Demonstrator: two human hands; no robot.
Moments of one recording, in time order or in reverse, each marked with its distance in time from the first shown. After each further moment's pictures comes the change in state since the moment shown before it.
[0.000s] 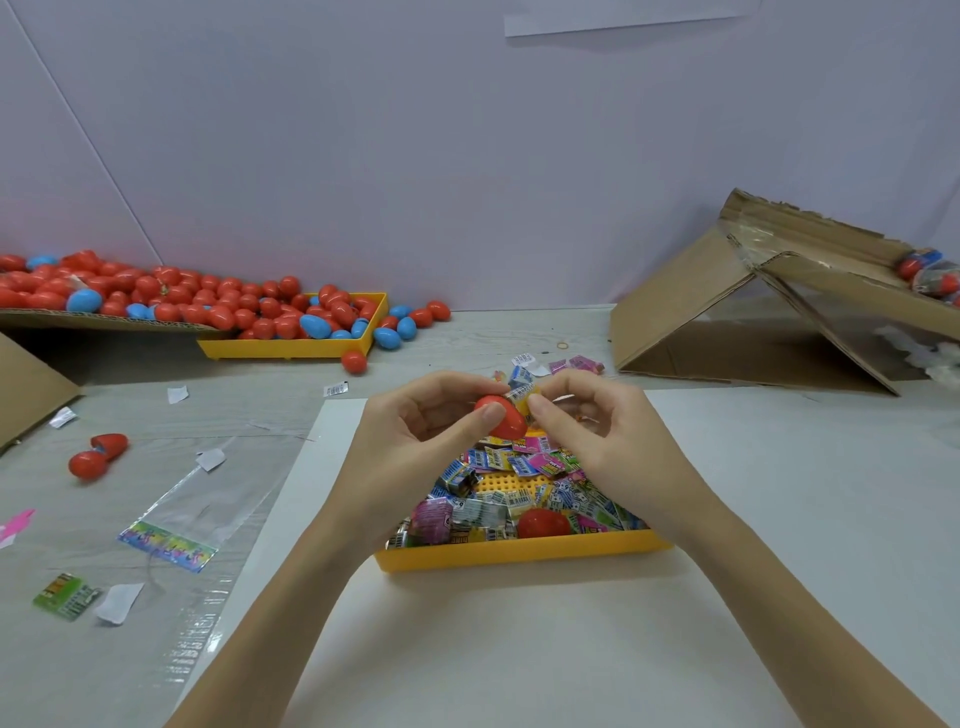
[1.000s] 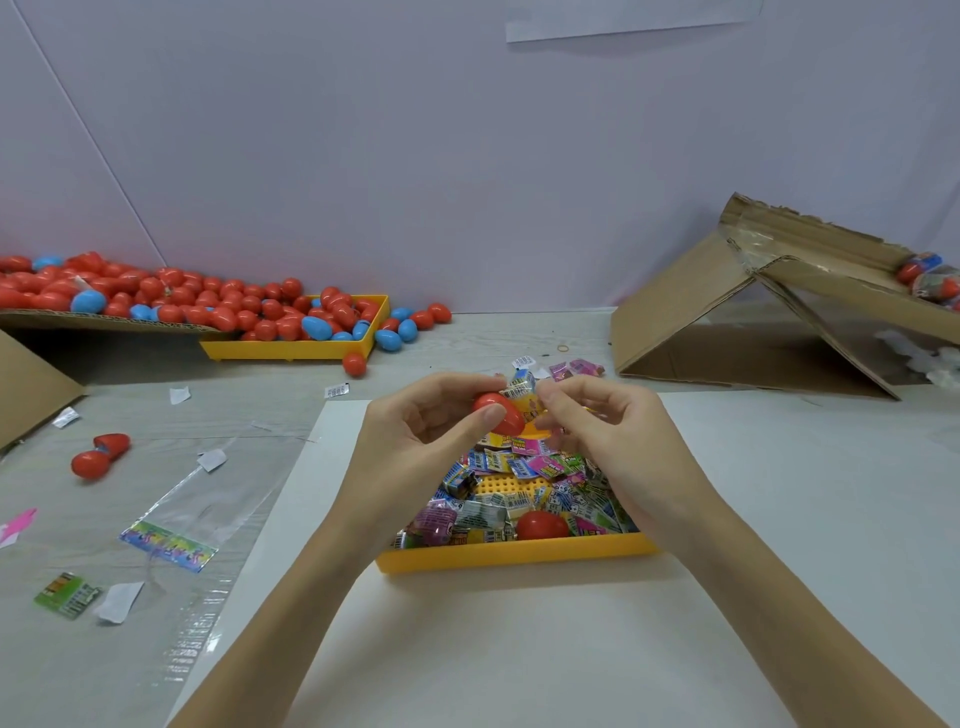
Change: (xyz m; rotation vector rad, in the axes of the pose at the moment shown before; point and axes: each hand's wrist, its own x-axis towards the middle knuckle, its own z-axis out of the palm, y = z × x) left_hand 0.000 -0.002 0.005 0.069 0.051 0.014; right_hand 0.000 0.006 0.001 0.252 0.105 0.202
